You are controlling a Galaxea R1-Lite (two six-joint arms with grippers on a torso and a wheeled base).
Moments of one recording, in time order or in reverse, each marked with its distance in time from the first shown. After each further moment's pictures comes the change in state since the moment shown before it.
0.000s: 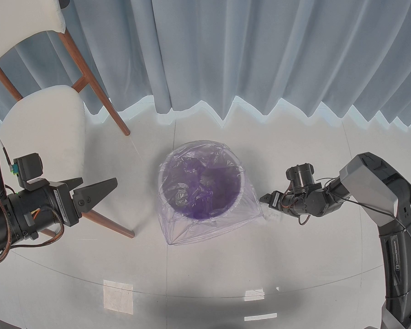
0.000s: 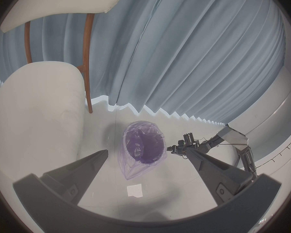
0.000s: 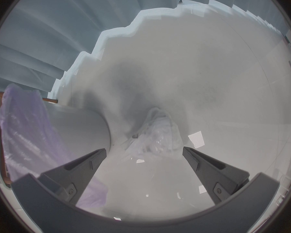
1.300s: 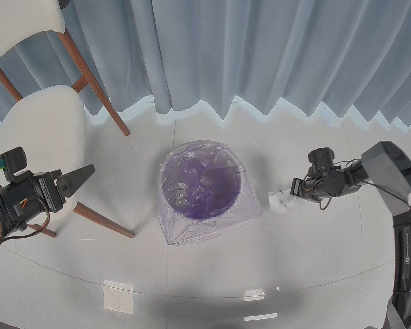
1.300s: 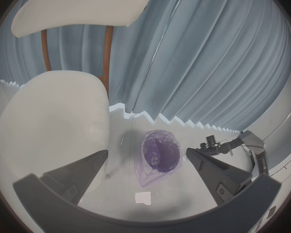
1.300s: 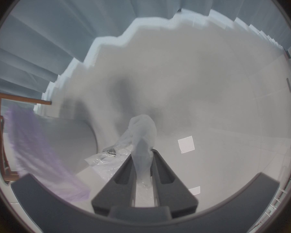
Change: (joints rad) left arm 0.099 -0.031 -0.002 -0.001 0.067 0.005; right arm -0.122 -0.053 -0.099 0.186 0.037 -0.164
